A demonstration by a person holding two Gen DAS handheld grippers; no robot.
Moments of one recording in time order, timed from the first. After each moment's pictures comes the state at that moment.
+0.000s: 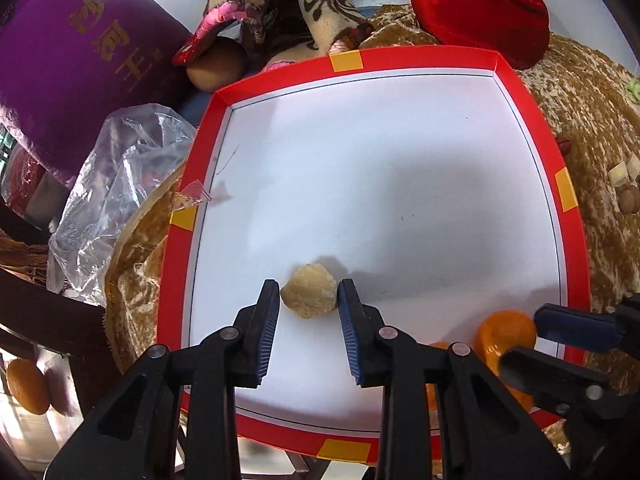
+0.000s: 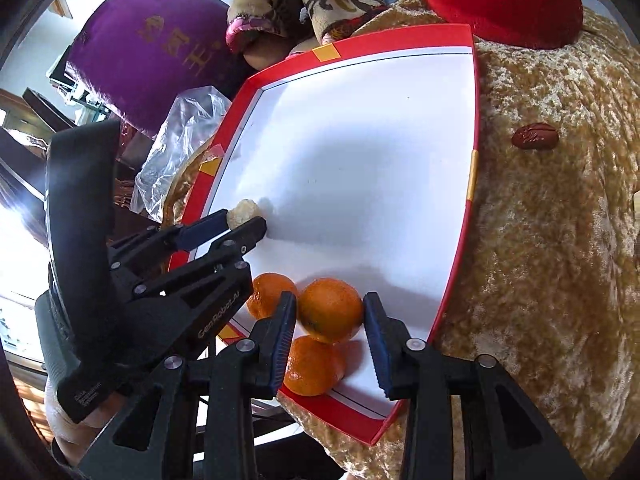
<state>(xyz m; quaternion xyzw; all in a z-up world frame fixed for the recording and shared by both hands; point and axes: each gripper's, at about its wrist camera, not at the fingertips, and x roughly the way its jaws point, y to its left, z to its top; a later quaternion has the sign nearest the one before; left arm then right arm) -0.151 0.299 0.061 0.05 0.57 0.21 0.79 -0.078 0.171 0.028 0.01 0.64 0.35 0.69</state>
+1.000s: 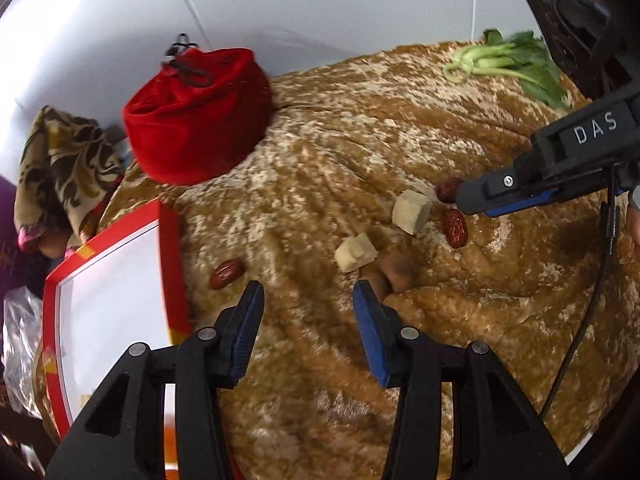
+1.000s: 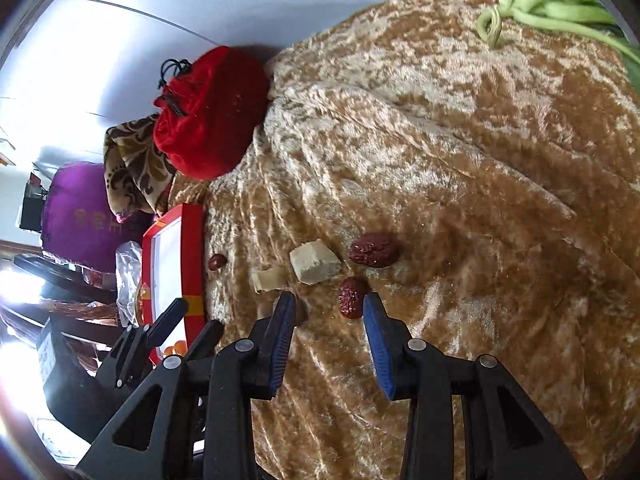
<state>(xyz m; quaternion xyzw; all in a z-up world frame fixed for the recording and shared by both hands) -0.068 0.078 0.069 0.13 0.51 -0.01 0.85 0.048 -0.089 0.054 0.15 0.66 0.20 0.71</state>
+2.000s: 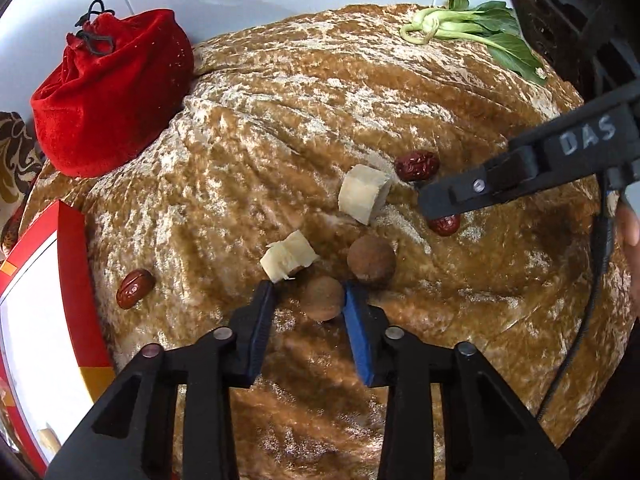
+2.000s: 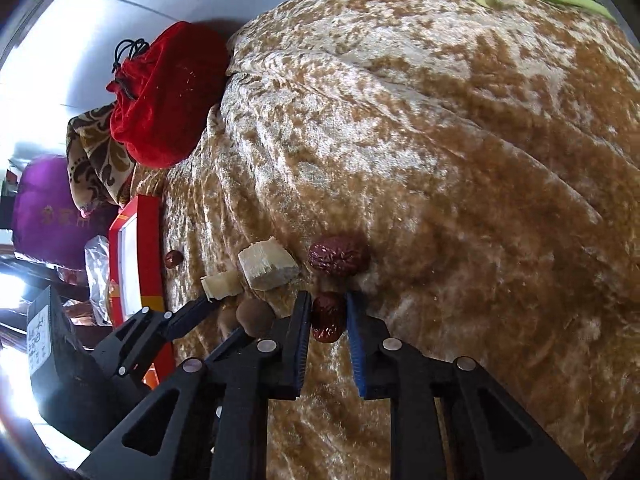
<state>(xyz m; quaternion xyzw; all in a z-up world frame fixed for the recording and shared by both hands) -0.046 0.069 0.034 0.09 0.56 -0.10 0.82 0.053 -0.089 0.024 0.13 0.69 0.17 0.70</state>
